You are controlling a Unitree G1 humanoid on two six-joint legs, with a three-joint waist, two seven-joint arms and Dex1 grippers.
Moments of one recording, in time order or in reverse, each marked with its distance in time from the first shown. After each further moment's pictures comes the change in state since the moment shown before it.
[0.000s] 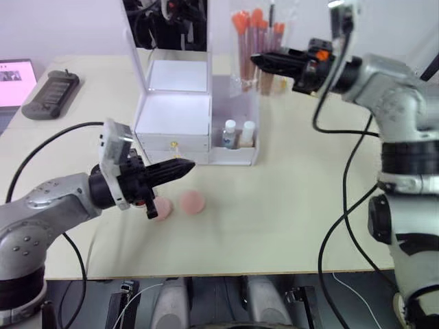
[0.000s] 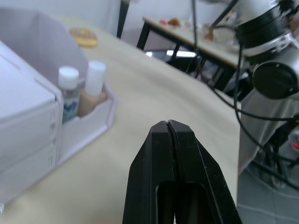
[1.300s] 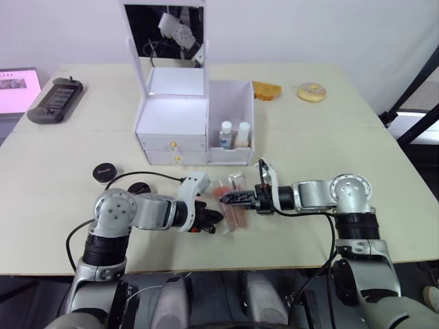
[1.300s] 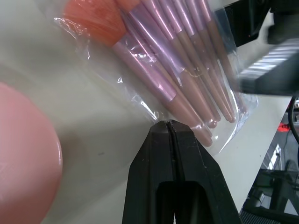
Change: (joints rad) left arm -0.196 -0.396 -0.326 0.362 -0.067 0.687 0.783; right arm 0.603 0.210 -0.150 -0.261 0.631 1.050 -0.885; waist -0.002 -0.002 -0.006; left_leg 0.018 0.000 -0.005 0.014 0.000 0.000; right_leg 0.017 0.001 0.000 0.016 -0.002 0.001
